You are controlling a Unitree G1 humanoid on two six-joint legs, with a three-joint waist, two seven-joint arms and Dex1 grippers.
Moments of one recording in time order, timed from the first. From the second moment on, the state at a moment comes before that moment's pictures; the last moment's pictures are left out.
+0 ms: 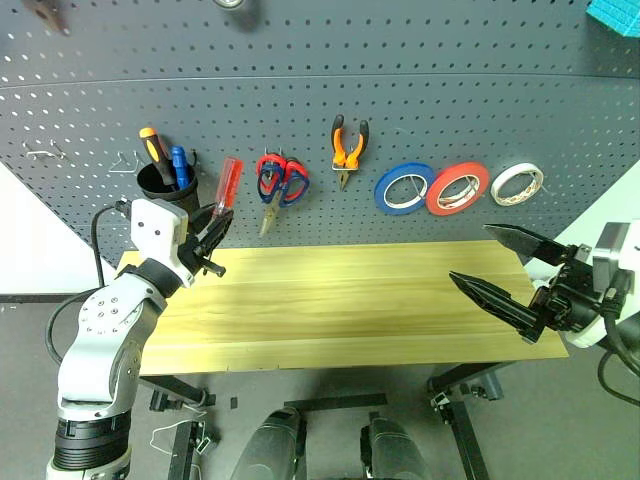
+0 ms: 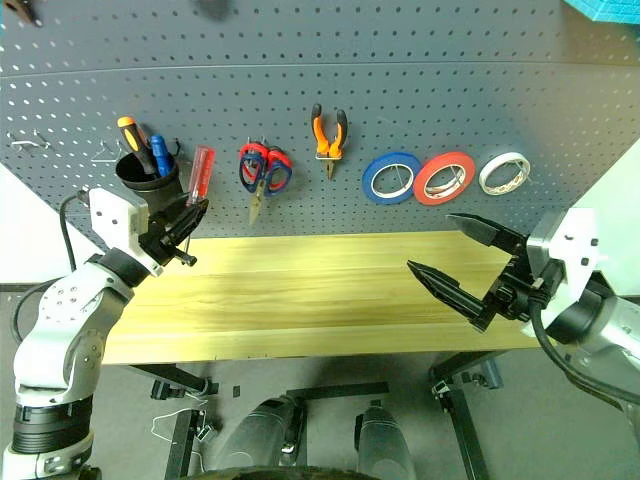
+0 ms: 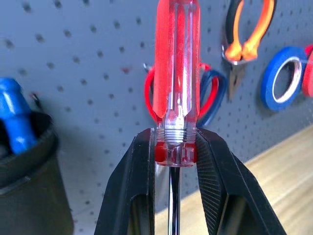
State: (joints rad) left arm -0.15 0.46 0.23 -0.43 -0.38 0.39 -0.43; right arm 0.19 -0.87 -0.58 -0.72 0.97 0.54 0.67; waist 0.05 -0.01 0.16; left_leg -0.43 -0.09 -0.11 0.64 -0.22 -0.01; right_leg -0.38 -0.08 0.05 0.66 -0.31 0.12
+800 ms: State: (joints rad) left arm -0.52 0.45 0.28 0.00 -0.21 -0.05 -0.33; right arm 0.08 -0.84 -0.52 -0.65 0.89 0.50 0.72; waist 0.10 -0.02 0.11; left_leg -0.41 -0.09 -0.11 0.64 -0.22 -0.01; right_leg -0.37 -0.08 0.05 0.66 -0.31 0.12
